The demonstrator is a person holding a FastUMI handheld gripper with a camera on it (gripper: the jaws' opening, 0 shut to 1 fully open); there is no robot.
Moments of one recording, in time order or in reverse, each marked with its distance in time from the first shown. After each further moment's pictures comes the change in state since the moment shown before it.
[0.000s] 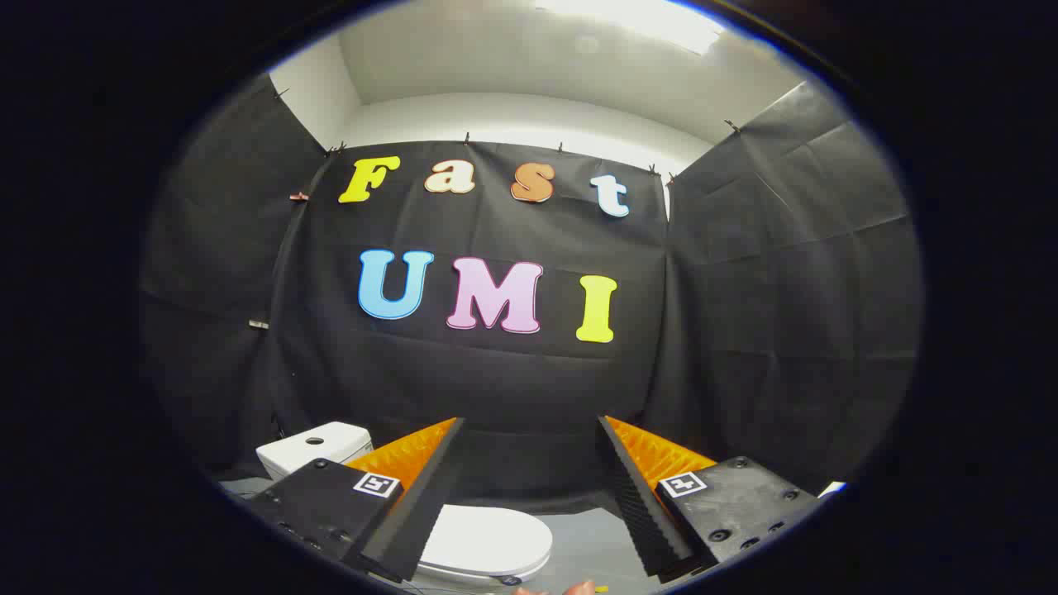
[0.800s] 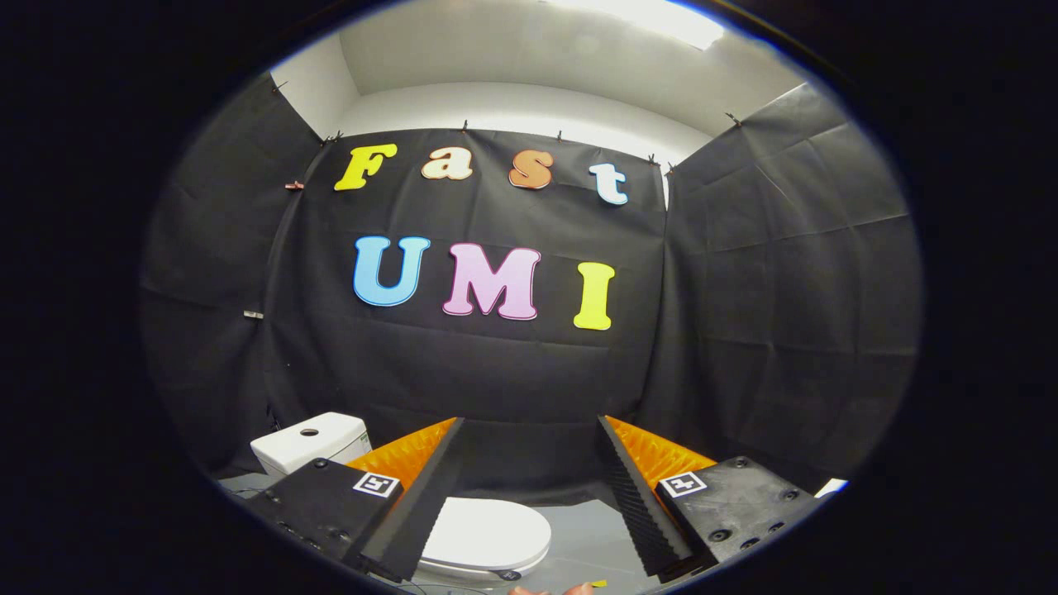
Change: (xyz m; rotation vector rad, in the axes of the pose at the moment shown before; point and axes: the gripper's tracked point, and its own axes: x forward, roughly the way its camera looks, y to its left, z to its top) arm 0.005 0.006 -0.015 -0.007 0.045 -0.019
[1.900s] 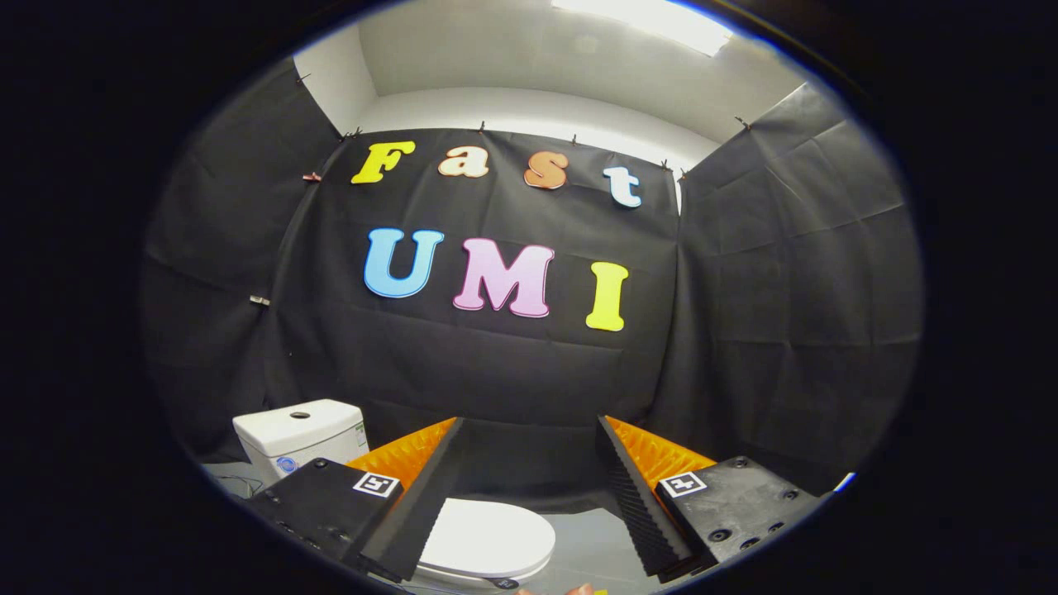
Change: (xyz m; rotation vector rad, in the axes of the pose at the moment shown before) arm 0.023 0.017 -0.076 -0.025 -0.042 0.053
